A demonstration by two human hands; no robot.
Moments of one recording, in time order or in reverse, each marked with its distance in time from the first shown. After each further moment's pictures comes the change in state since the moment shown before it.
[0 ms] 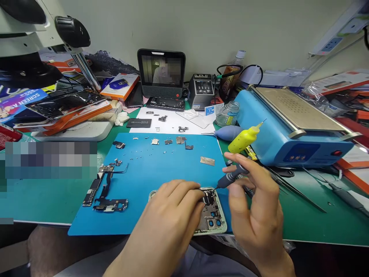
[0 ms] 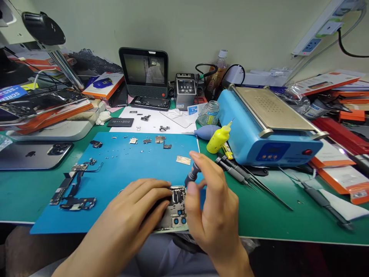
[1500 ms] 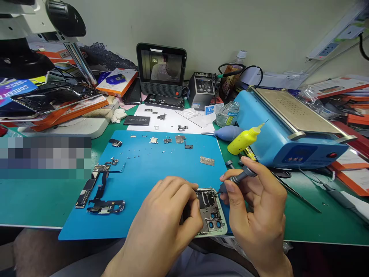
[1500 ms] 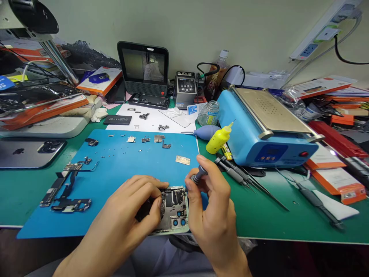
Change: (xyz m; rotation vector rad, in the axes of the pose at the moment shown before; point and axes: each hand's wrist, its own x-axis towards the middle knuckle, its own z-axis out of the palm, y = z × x) left_hand 0.002 -0.004 0.006 -0.189 0.093 -0.137; right_hand -0.008 -0.002 0.003 0.038 0.033 0.102
